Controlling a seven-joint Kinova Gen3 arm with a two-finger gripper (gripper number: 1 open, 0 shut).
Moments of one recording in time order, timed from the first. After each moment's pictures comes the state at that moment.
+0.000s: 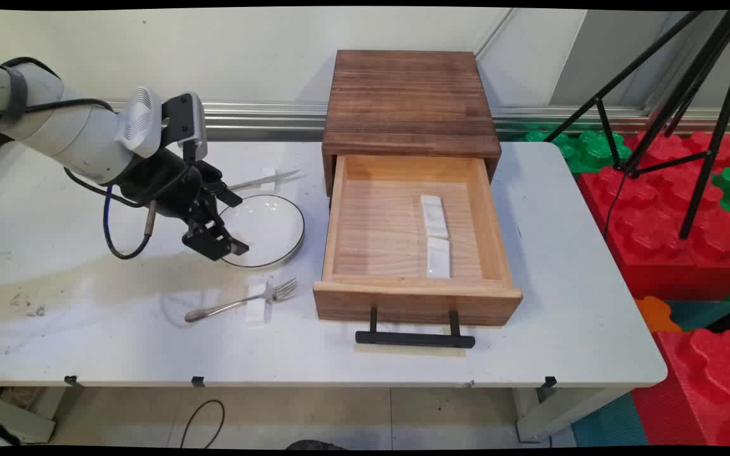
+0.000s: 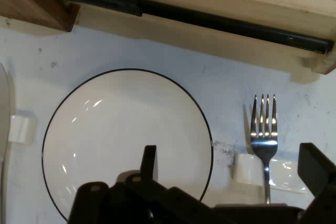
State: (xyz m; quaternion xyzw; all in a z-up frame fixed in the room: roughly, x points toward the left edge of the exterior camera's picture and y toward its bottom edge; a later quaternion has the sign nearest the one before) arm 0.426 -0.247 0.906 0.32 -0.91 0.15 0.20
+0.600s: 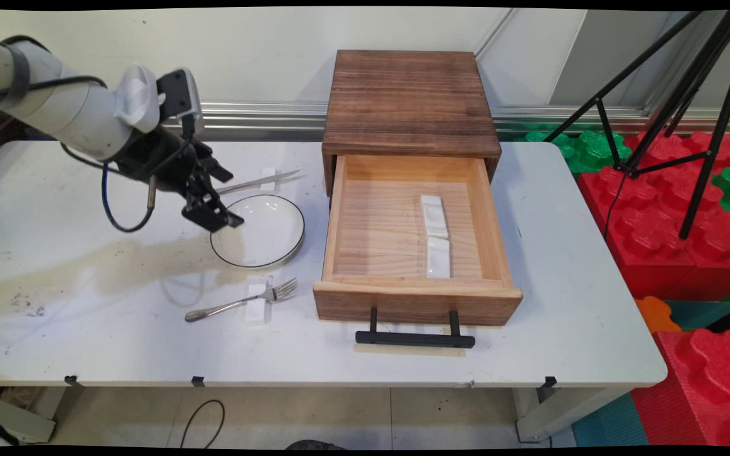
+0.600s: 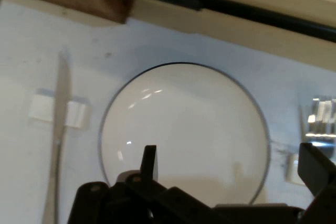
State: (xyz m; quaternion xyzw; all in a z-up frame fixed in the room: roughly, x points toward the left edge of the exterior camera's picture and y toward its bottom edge) arm 0.444 -0.266 0.916 0.35 -0.90 0.18 0.19
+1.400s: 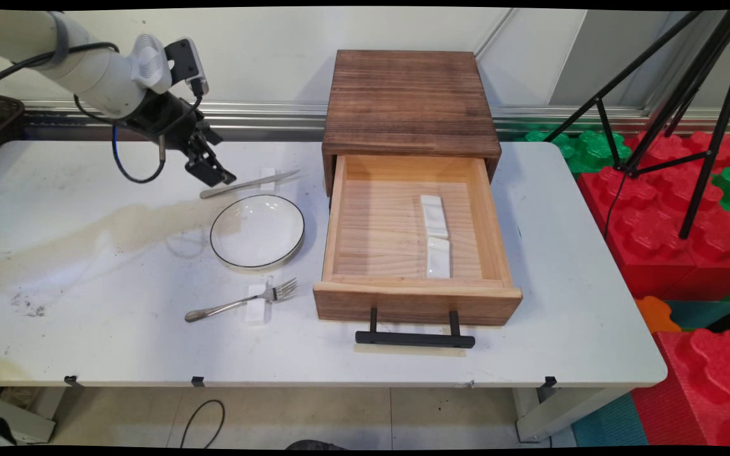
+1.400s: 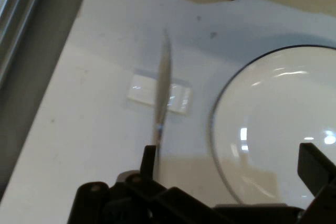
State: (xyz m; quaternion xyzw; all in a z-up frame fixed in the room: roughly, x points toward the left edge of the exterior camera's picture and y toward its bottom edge) arm 0.500 -0.336 0.910 0.37 -0.89 0.21 0.15
